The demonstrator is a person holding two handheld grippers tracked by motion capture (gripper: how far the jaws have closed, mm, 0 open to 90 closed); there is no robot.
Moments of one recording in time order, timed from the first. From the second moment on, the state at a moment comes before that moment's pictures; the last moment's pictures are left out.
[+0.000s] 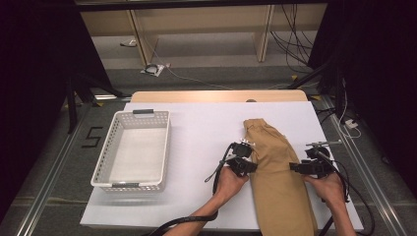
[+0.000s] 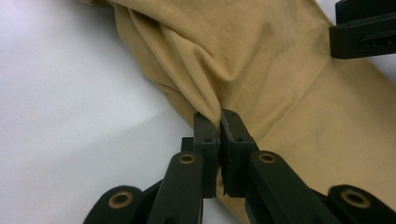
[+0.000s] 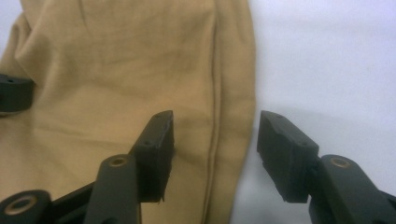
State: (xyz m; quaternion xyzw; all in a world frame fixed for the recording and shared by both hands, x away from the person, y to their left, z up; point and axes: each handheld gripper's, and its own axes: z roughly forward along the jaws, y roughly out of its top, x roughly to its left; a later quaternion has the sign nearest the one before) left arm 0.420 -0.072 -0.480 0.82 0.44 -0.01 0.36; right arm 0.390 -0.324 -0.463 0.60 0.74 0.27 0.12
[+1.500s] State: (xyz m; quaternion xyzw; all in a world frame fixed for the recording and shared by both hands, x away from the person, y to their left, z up) left arm 0.422 0.016 -0.475 0.83 0.44 0.02 0.35; right arm 0.392 -0.242 -0.471 0.55 0.78 0.29 0.07
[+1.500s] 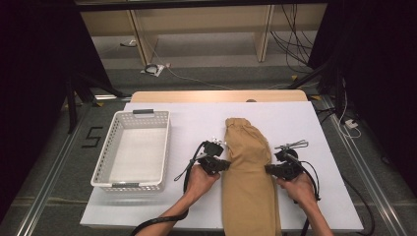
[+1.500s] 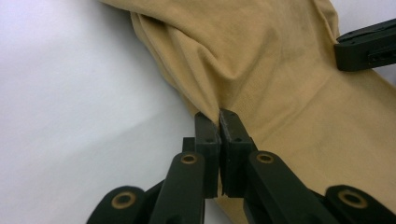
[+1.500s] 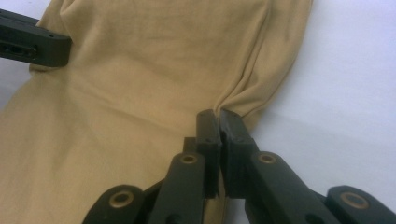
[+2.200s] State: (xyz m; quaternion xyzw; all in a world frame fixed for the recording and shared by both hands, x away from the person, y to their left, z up) left arm 0.417 0.059 -0.472 0.82 0.45 0.03 0.34; right arm 0.396 -0.198 -0.474 0.52 0.80 0.30 0.08
